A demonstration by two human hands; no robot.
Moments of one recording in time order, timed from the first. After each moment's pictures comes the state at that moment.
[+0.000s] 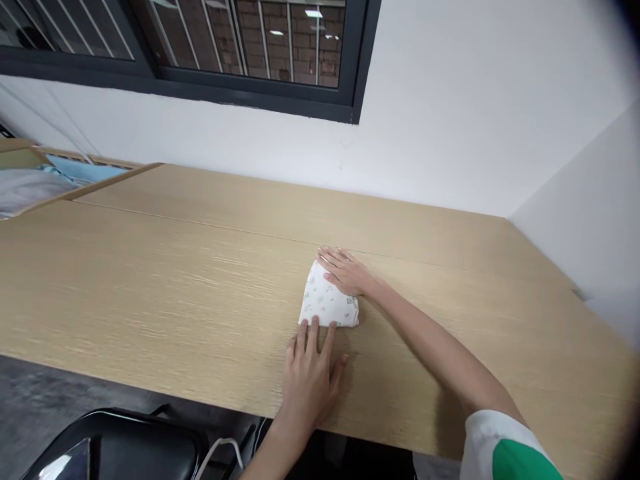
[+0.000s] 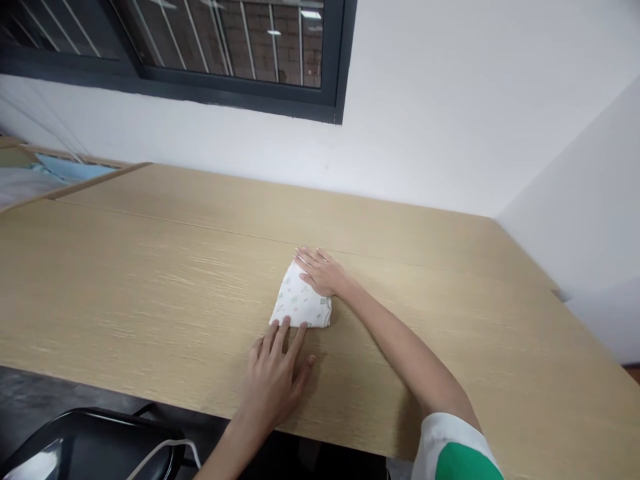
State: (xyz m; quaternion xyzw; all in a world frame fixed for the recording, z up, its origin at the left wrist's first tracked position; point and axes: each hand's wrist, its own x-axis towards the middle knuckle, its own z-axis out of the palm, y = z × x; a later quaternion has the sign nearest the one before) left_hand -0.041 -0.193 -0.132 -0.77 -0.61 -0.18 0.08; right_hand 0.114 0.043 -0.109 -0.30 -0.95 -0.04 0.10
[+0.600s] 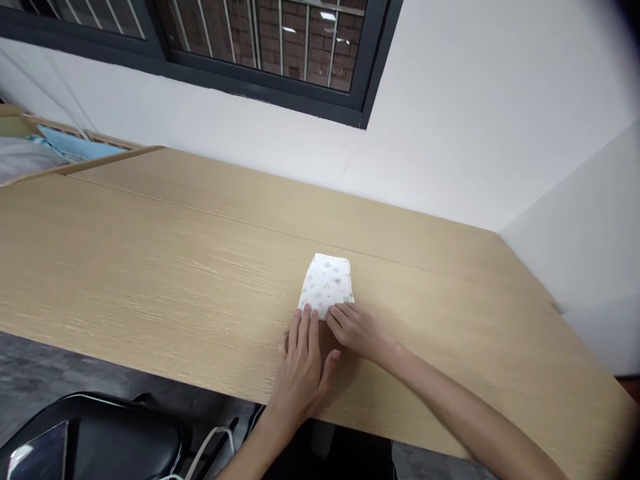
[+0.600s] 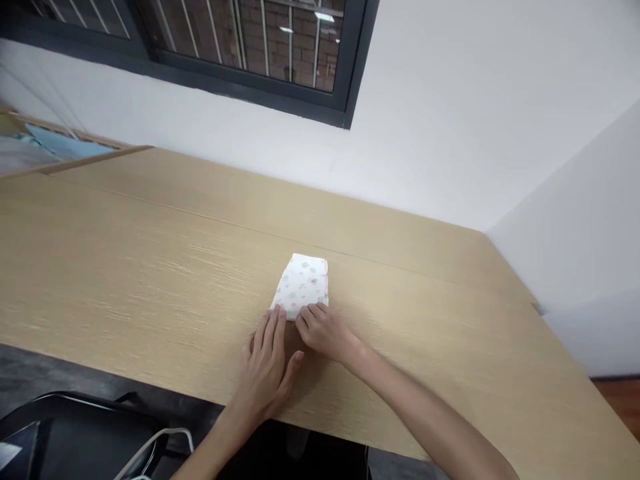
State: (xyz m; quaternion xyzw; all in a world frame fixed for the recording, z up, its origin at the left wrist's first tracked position) left_hand -0.043 -0.197 -0.136 -0.75 -0.61 -0.25 0.08; right_hand 0.124 -0.100 -0.104 -0.22 -0.96 -0.17 0.09
